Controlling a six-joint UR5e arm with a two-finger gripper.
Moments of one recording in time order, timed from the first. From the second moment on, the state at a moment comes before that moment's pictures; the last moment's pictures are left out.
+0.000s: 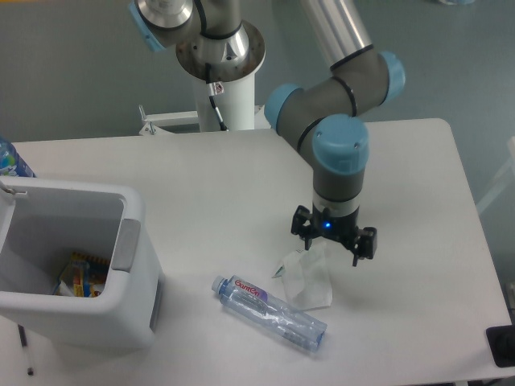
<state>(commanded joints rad) 2.50 -2.02 -1.70 -0.80 1.55 0.99</state>
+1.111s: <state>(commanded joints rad) 2.41 -2.07 -1.72 -0.80 1.55 0.92</state>
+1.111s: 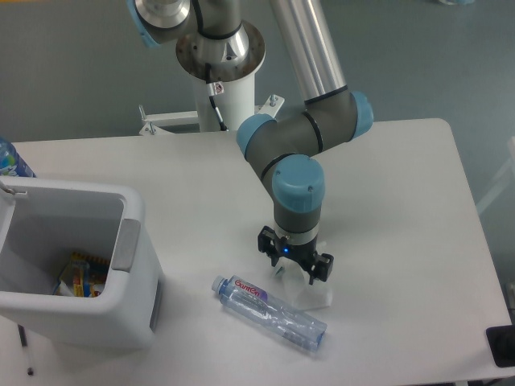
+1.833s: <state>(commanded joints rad) 2.45 -2.03 -1.72 -0.80 1.54 0.91</state>
